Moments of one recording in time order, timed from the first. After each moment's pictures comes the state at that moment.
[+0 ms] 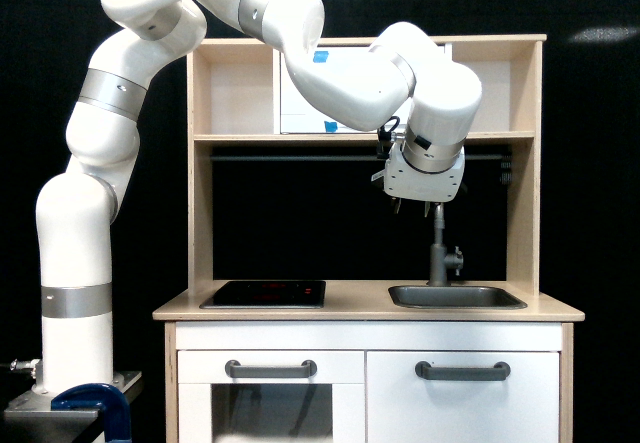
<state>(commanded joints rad) 0.23 0.29 -0.61 1.29 1.11 1.68 -2.11</state>
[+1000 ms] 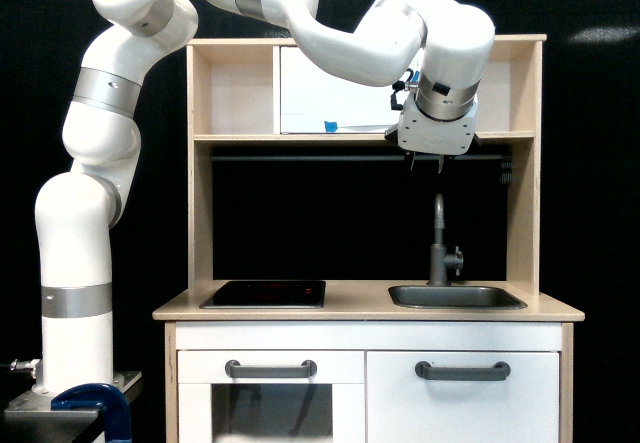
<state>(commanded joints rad) 0.14 0.27 -0.48 1.48 1.11 1.72 -1.90</state>
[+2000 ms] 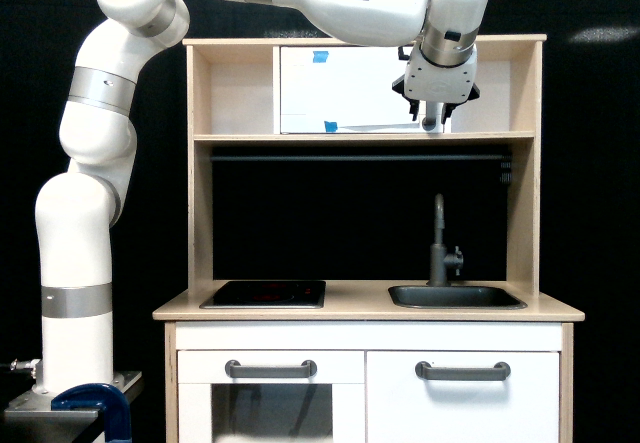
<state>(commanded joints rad) 0.17 0.24 -0.29 1.65 1.14 1.61 -1.63</state>
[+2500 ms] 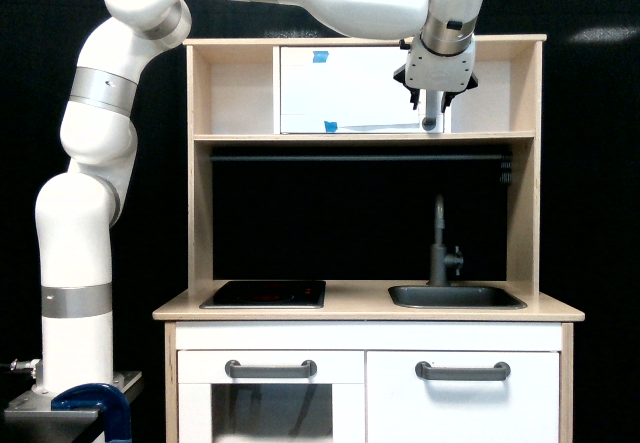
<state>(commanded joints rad) 0.17 0.25 -0.22 1.71 1.13 1.57 -1.56</state>
